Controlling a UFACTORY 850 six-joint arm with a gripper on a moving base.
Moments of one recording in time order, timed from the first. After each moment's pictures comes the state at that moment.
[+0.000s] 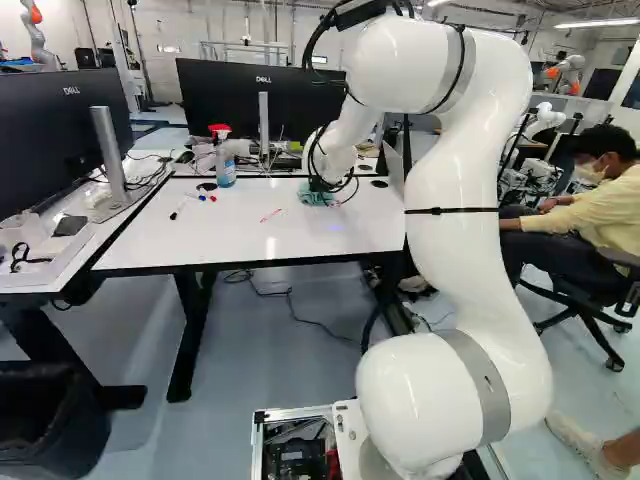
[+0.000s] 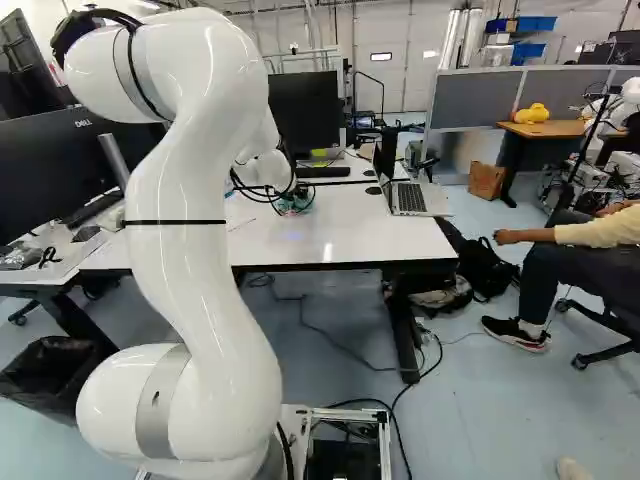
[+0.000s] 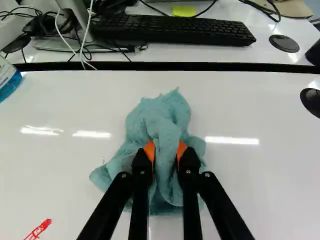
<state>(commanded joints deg) 3.6 -31.8 -67.8 0.0 11.7 0.0</state>
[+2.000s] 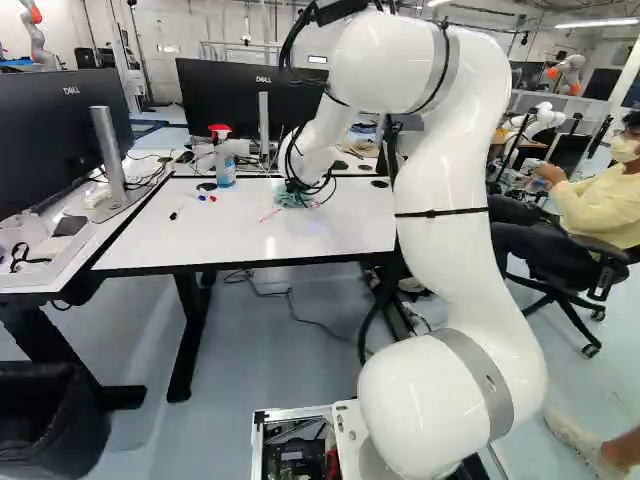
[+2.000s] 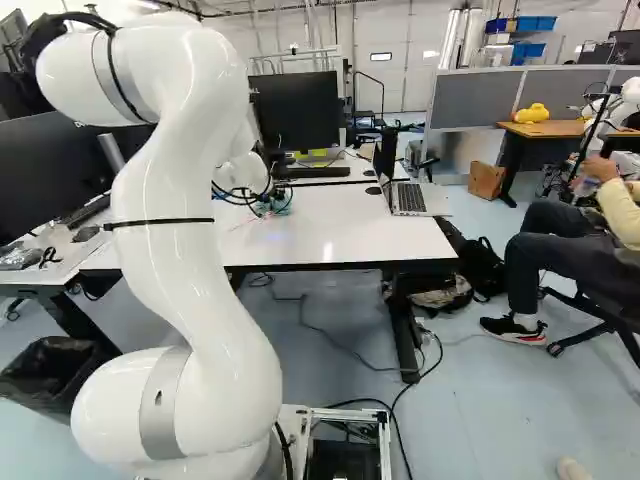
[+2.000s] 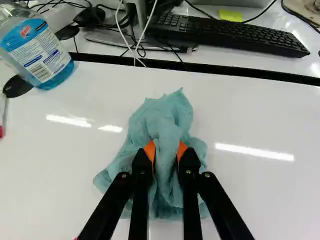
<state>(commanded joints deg) 10.9 -30.7 -66.4 0.0 12.0 0.0</state>
